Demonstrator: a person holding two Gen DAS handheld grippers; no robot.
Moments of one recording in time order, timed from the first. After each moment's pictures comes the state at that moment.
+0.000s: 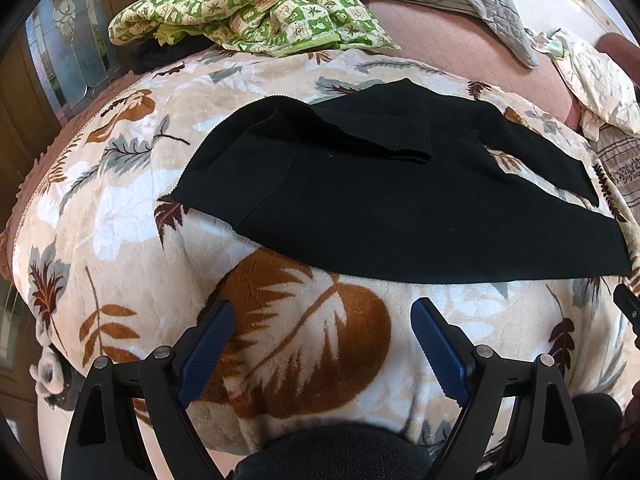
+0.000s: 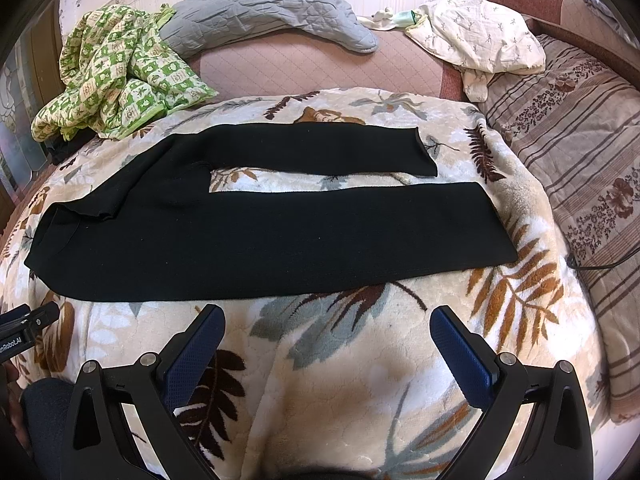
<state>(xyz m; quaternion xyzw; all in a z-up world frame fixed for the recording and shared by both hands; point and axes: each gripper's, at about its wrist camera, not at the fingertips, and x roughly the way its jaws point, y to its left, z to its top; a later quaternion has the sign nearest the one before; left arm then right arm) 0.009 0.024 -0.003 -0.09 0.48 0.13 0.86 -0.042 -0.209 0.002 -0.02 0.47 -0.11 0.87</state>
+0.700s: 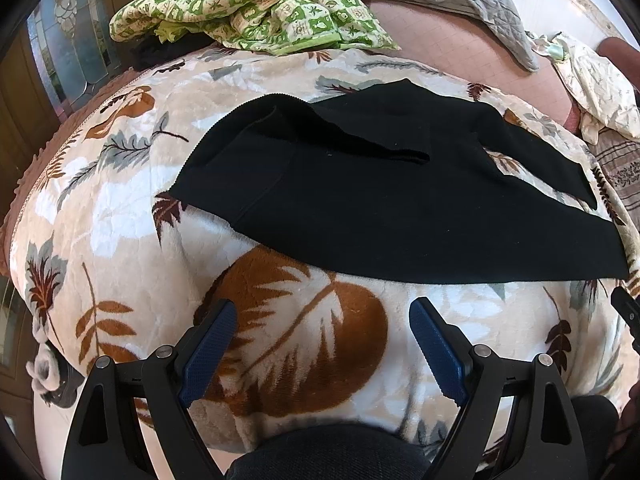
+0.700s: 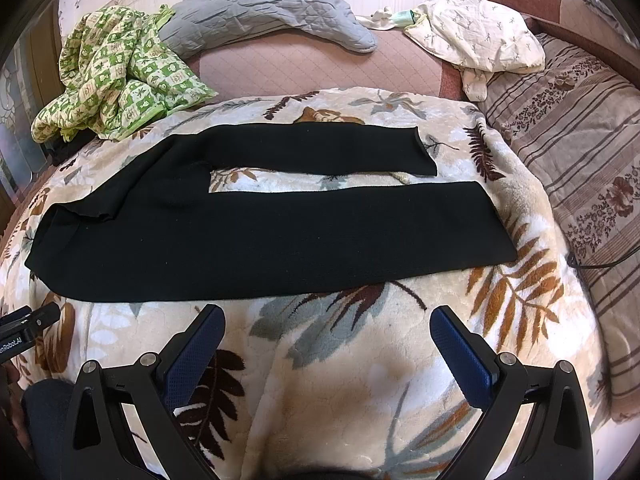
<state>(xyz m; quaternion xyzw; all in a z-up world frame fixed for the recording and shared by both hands) 0.010 0.026 -0.003 -0.10 0.48 0.13 0.86 -0.041 -0.211 0.002 -0.02 0.47 -0.11 0.87</state>
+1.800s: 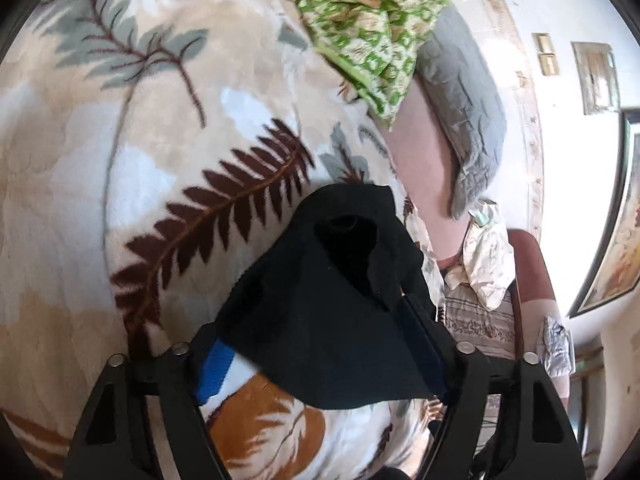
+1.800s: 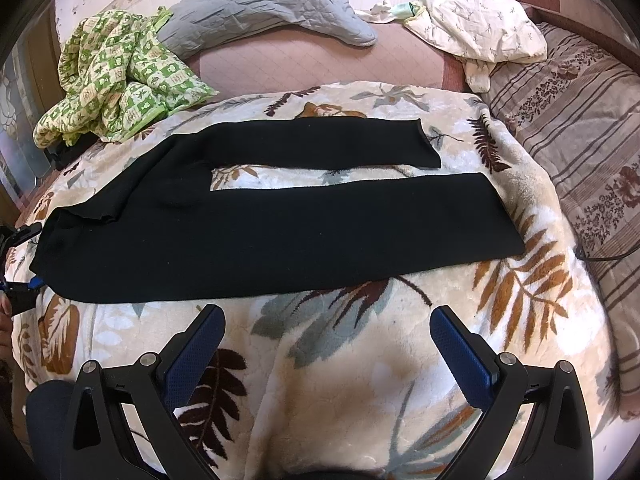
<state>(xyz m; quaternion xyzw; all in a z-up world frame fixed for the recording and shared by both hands) 0.040 0.214 -0.061 -0.50 0.37 -0.07 0.78 -0.041 -0.214 -0.001 0.00 0.48 -0.10 0.87</state>
